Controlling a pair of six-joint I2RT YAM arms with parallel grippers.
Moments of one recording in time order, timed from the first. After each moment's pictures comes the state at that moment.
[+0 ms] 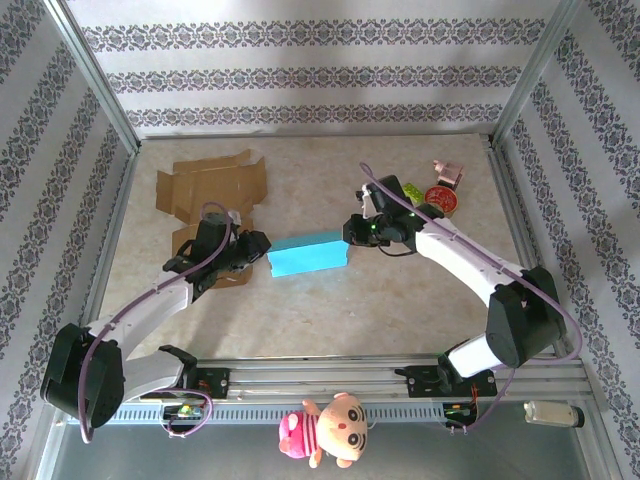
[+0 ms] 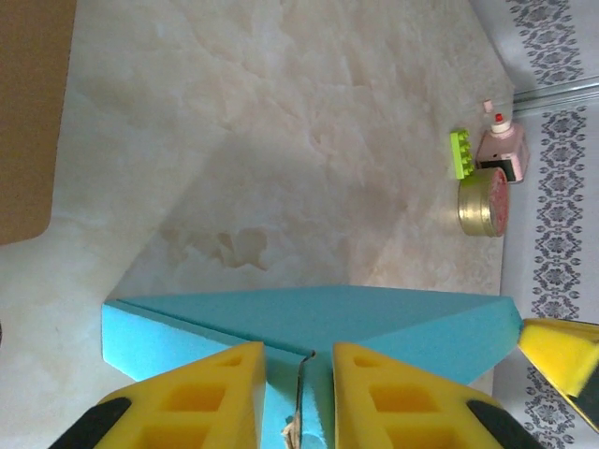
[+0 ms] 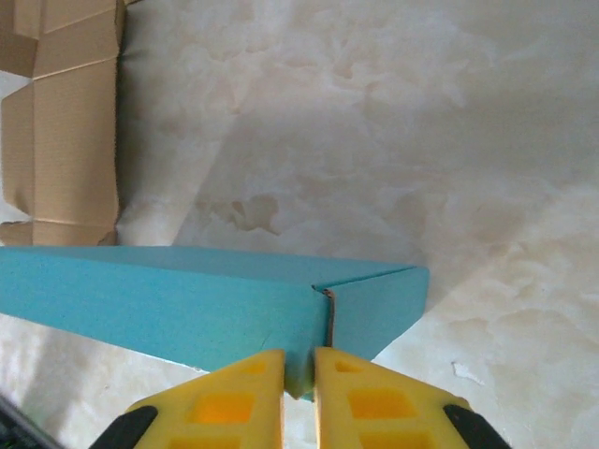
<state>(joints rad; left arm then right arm) -0.36 1.16 0.62 -0.12 0.25 -0.98 0.50 1.48 1.08 -0.54 -0.28 0.52</state>
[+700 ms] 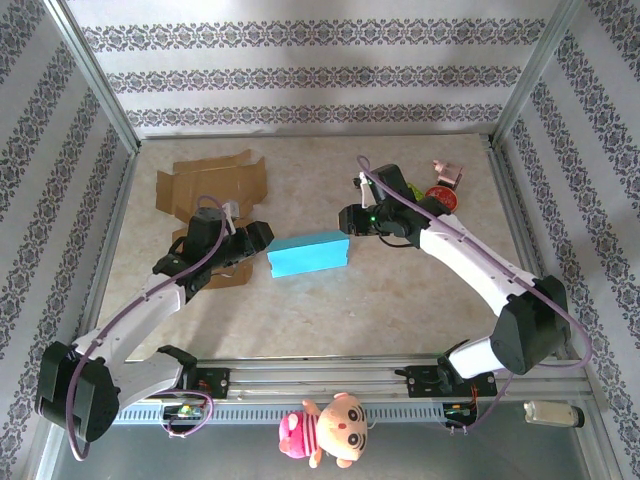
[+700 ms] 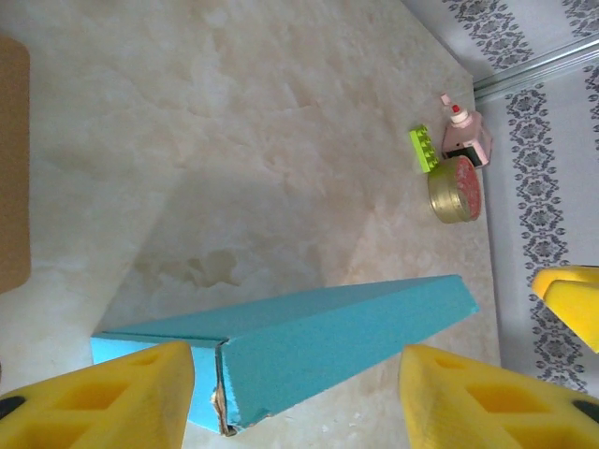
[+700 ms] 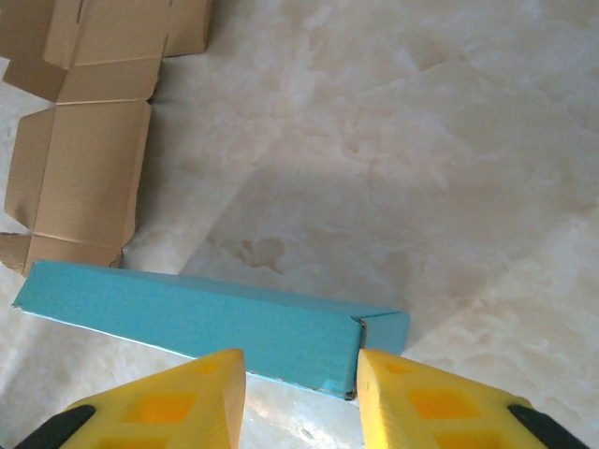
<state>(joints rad) -0.36 1.08 0.70 -0.21 0.26 -0.85 0.51 1.45 1.20 -0.62 -0.20 0.43</state>
